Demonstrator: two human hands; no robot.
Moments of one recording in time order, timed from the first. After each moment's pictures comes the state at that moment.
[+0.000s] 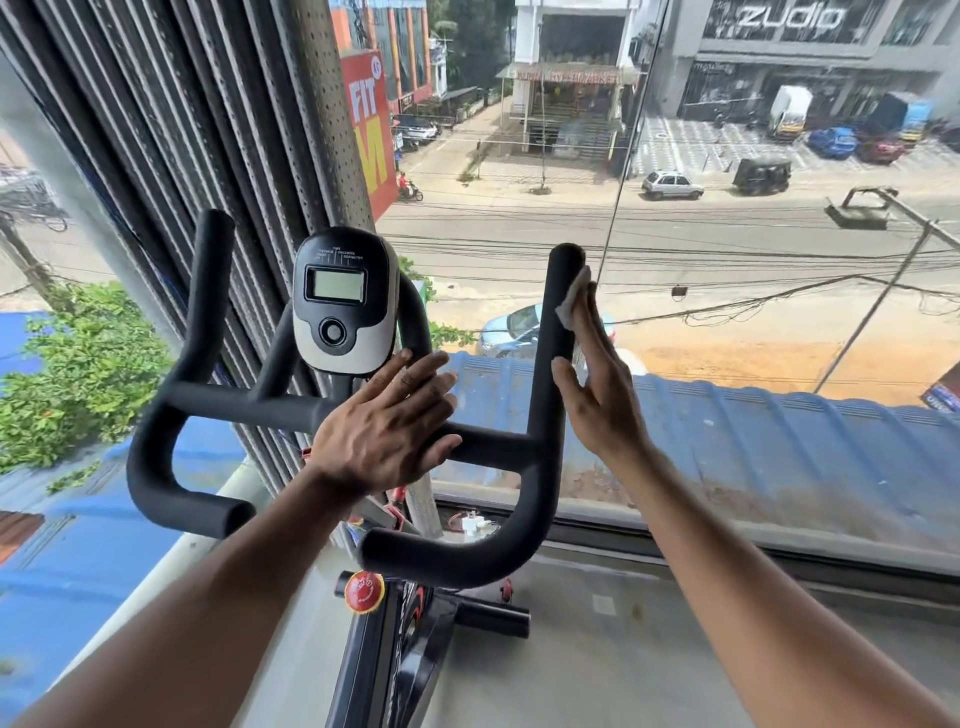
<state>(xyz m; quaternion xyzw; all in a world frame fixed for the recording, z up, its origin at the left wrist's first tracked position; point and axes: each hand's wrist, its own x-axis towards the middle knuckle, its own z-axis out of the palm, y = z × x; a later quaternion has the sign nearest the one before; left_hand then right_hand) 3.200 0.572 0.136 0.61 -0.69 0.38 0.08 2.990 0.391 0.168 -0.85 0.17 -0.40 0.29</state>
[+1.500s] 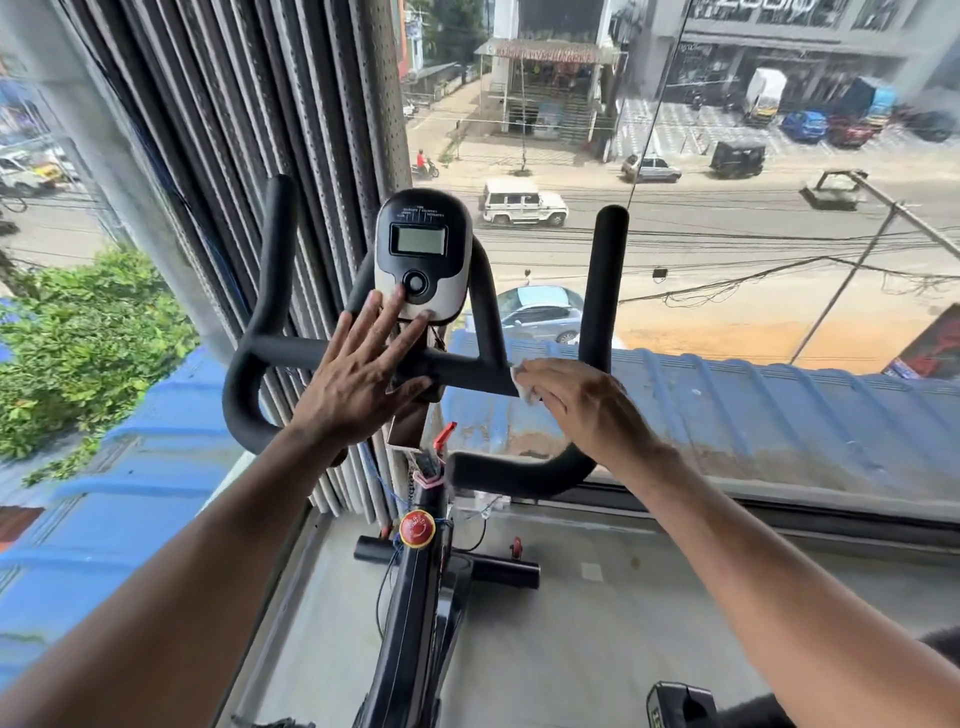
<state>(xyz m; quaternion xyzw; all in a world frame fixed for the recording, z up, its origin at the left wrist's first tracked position) 3.265 0.660 0.135 0.75 -0.63 0.16 0.15 2.989 0.496 0.152 -0.95 0.12 -0.27 0.10</state>
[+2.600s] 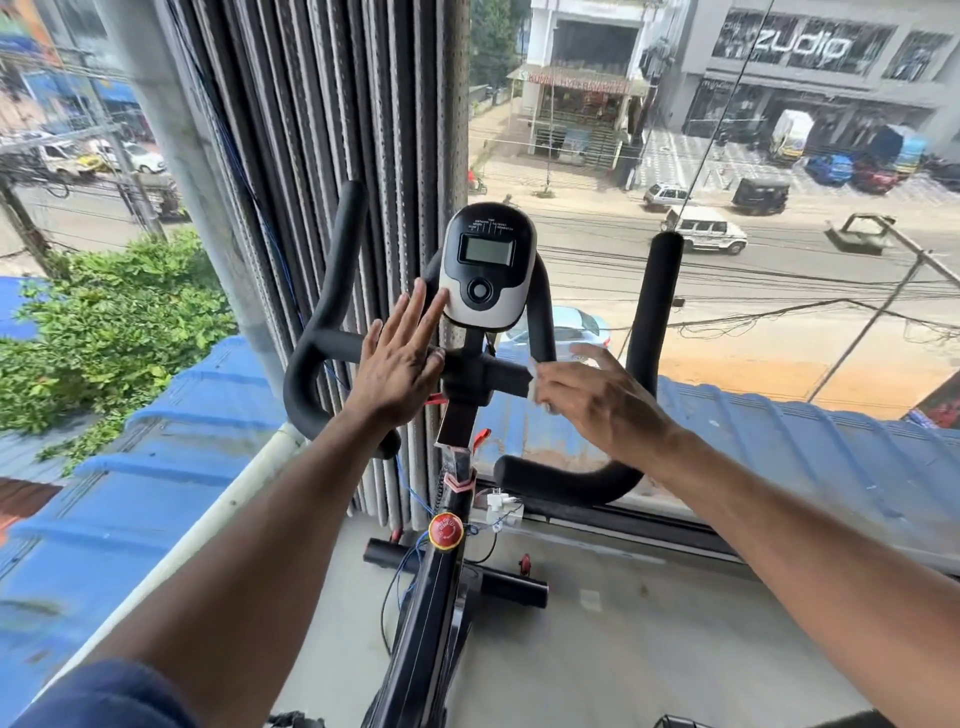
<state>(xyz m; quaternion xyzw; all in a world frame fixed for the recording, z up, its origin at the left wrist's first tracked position) 3.283 0.666 0.134 0.78 -0.55 0.06 0.29 3.025 0.497 0.162 -0.97 0.00 -0.22 -0.10</state>
